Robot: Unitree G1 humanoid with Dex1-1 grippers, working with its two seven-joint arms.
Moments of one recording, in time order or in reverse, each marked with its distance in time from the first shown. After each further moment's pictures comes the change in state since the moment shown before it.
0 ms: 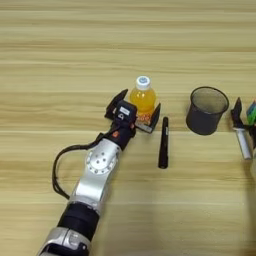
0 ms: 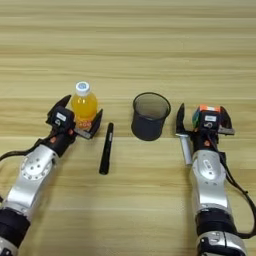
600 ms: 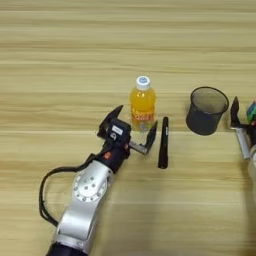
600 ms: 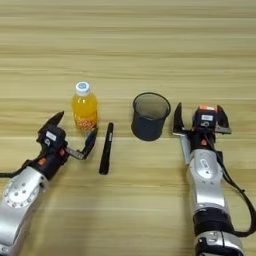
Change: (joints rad) left arm 0.291 0.043 -0.081 -0.345 -0.003 0.169 -0.047; right arm 0.000 0.012 0.019 -0.011 -0.006 0.001 -0.020
